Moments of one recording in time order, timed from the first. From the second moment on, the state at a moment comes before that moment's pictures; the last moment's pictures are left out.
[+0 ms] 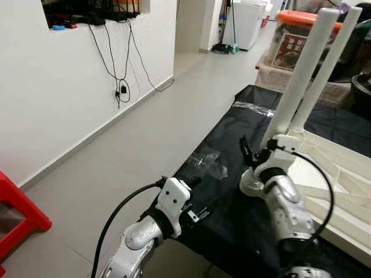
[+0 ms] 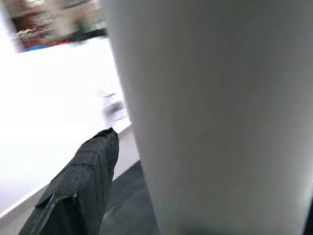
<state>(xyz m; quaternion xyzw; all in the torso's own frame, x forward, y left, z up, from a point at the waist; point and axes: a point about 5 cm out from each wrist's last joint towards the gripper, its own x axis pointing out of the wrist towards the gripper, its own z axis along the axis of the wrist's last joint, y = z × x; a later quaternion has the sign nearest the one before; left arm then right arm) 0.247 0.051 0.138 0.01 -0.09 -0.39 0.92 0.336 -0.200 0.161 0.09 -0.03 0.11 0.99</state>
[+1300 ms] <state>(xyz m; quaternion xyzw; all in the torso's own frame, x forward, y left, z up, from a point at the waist) 0.247 0.051 0.132 0.01 -0.07 -0.39 0.92 0.329 -0.203 0.159 0.07 0.00 -0.23 0.97</state>
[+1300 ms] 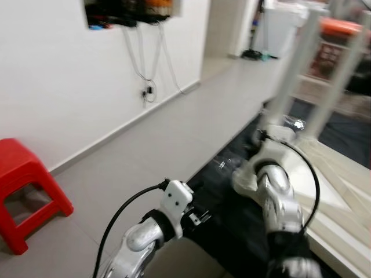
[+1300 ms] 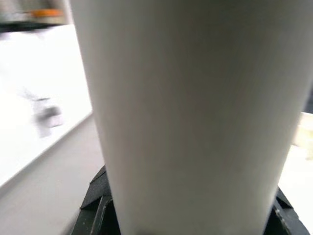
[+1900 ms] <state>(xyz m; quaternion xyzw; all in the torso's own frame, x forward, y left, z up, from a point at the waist) 0.248 0.050 0.133 0.01 -0.08 -0.39 0.92 0.331 -0.179 0.152 0.12 -0.02 -0.13 0.98</state>
